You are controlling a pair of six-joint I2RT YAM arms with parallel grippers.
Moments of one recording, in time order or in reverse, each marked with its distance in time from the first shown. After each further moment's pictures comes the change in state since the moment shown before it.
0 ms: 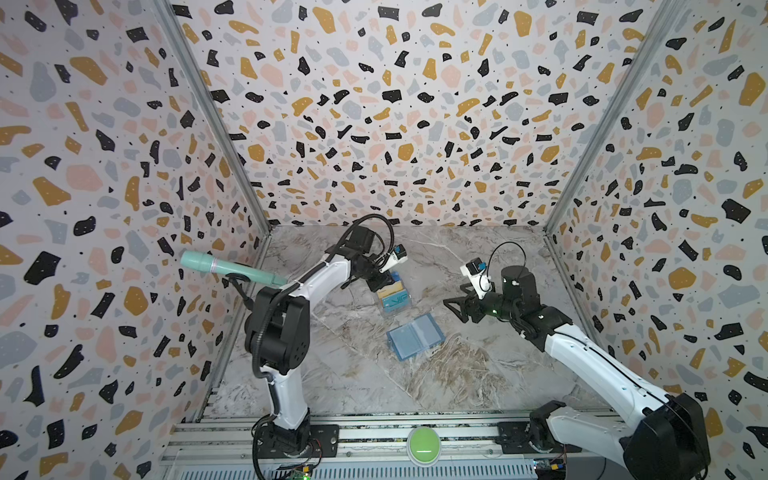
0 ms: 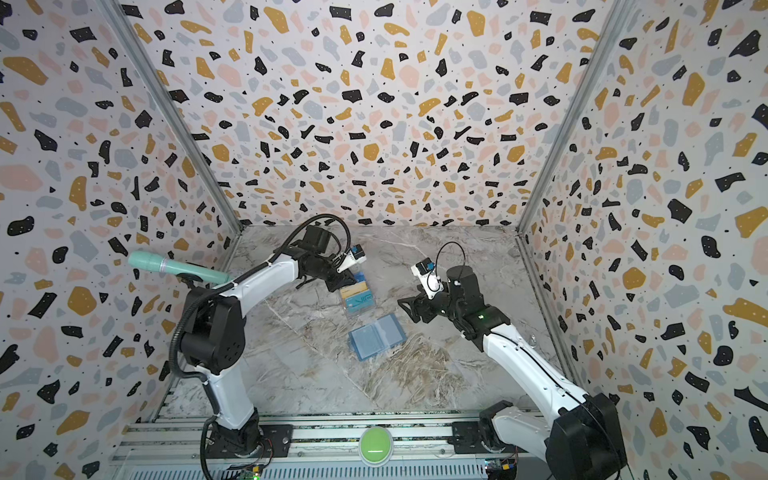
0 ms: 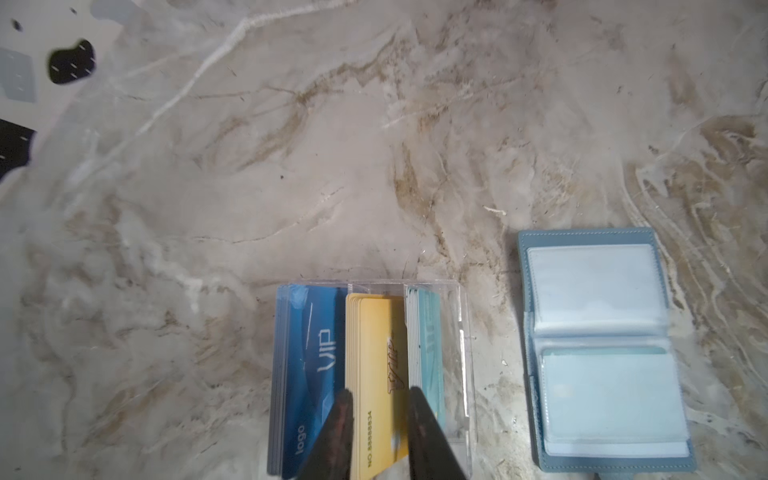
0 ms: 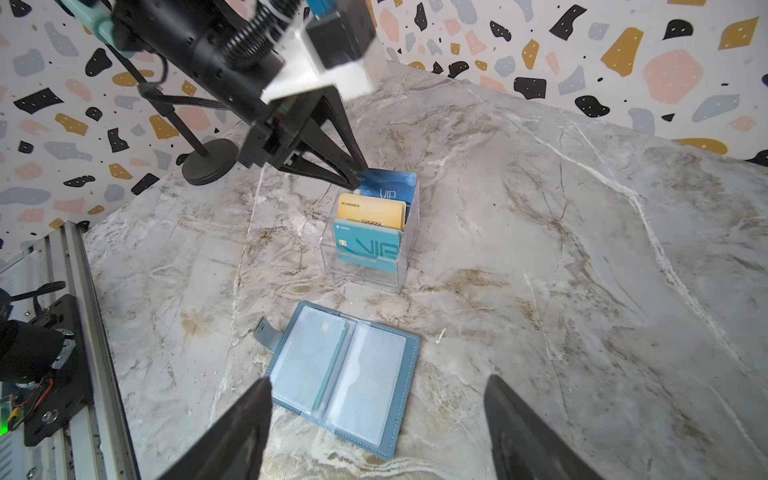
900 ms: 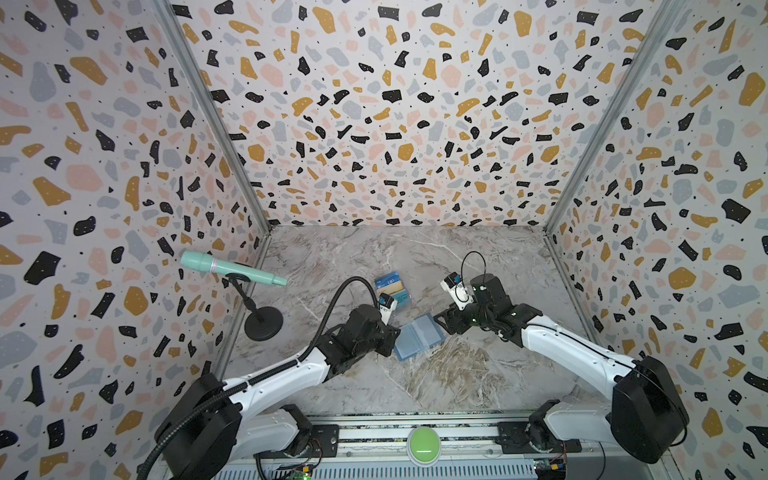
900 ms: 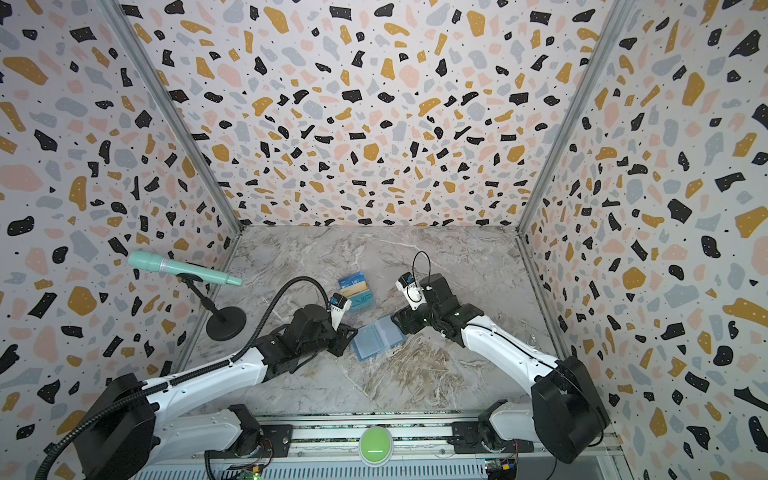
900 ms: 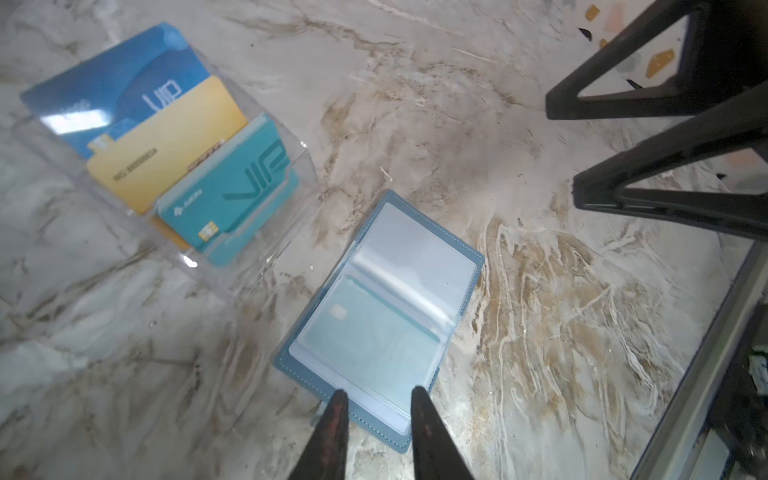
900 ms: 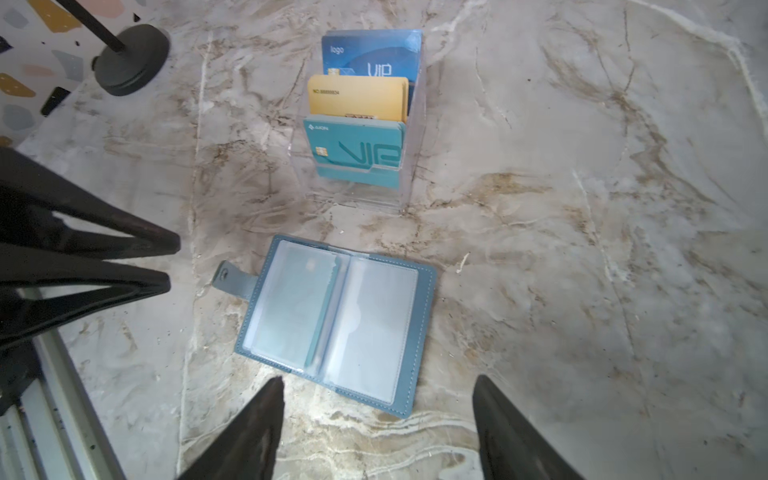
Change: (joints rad) left arm -0.421 -0.645 -0.898 0.571 -0.455 -1.024; right arm 0.146 0.175 0.014 -0.084 0.192 0.067
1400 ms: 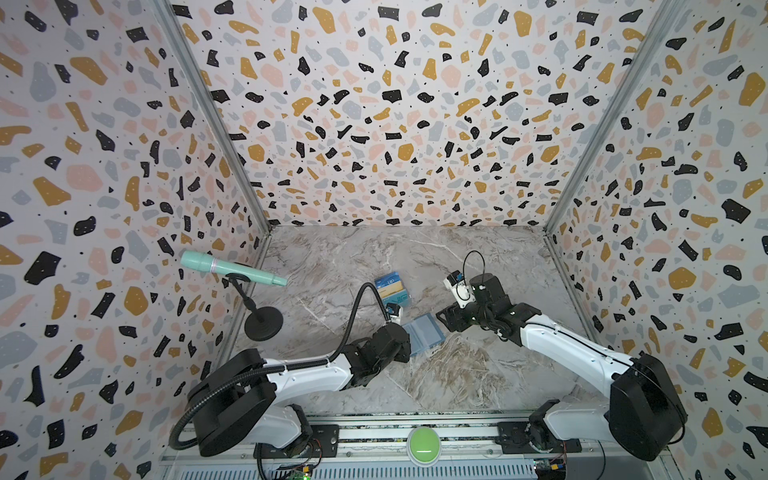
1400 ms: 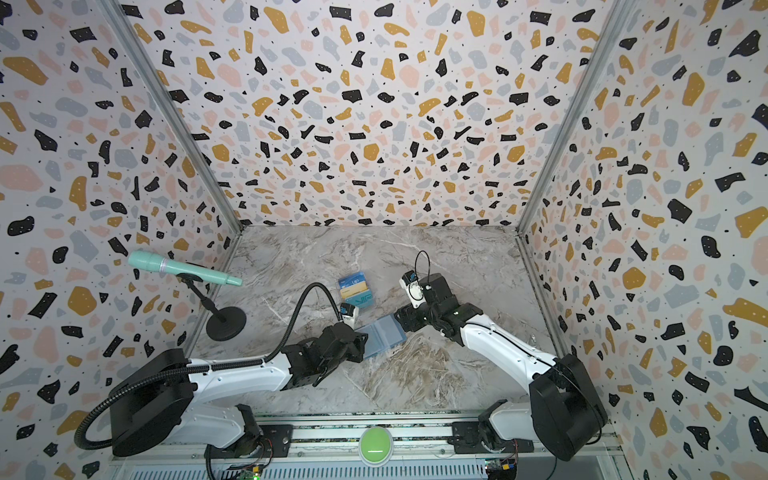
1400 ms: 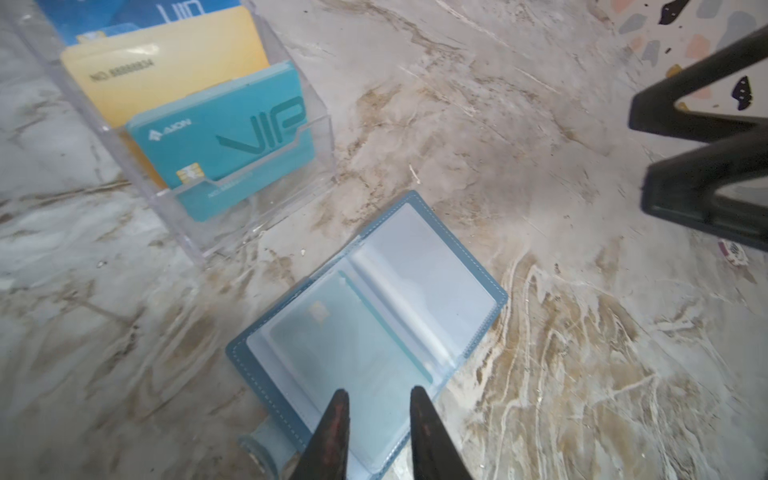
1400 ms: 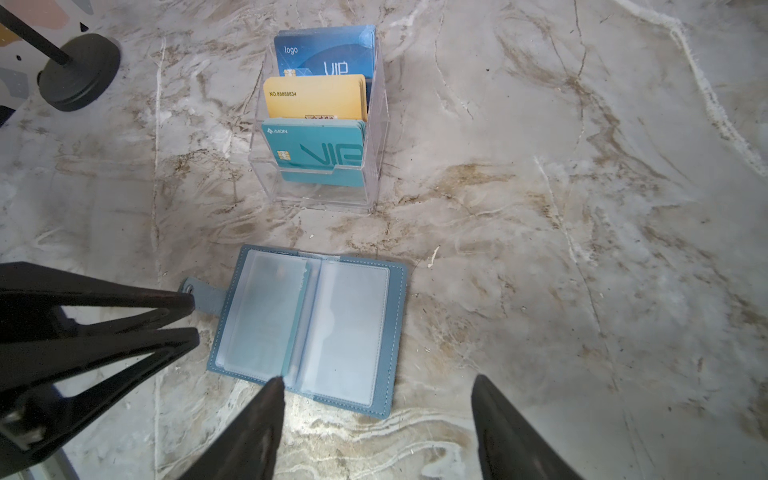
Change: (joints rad) left arm -0.190 0.174 0.006 0.122 -0.306 -0.289; right arm -0.001 0.006 0.002 0.000 0.061 0.042
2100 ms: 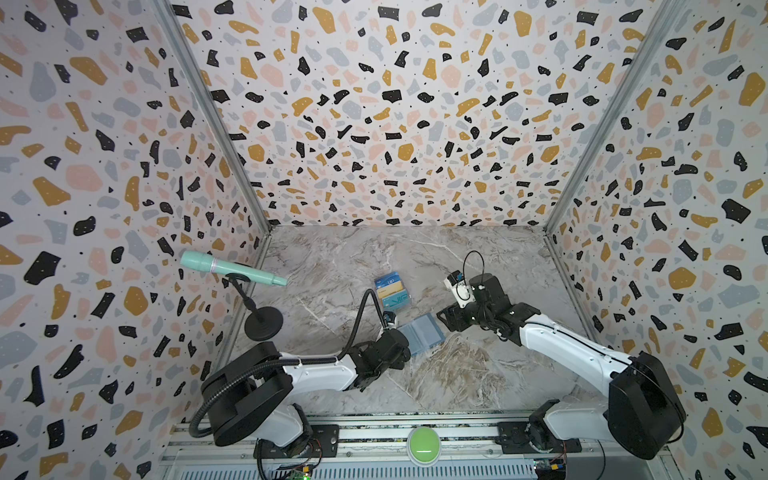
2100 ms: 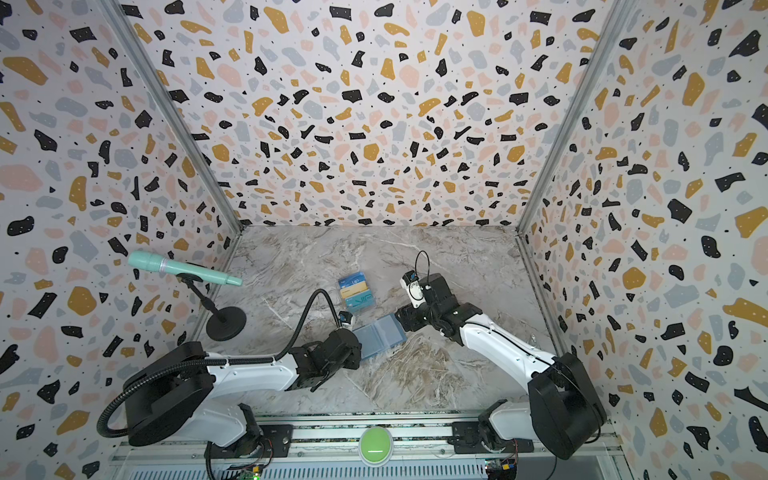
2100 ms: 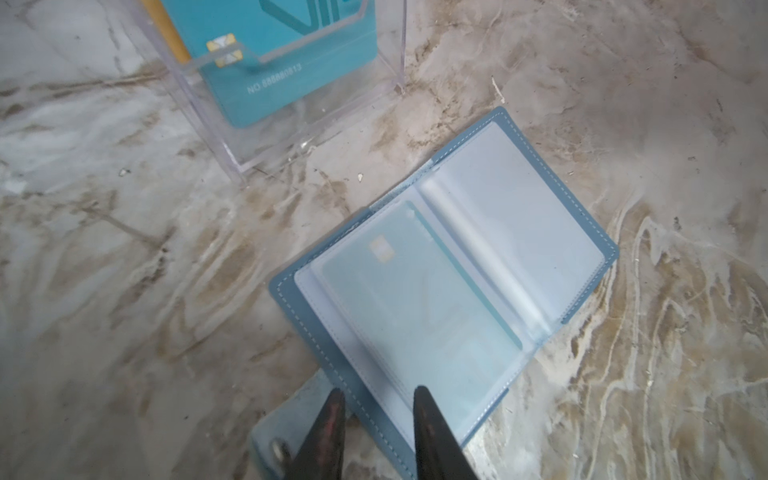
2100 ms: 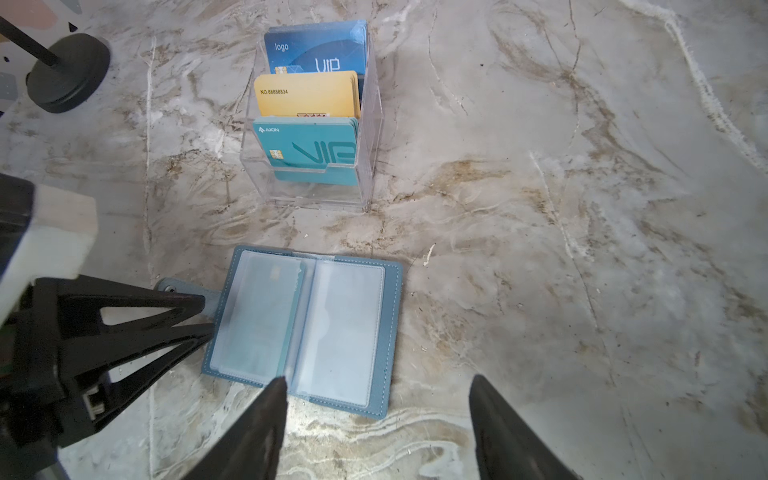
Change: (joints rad) left arm 0.001 0.081 -0.029 -0.050 -0.007 -0.045; right arm -0.001 0.008 0.000 0.001 0.003 0.008
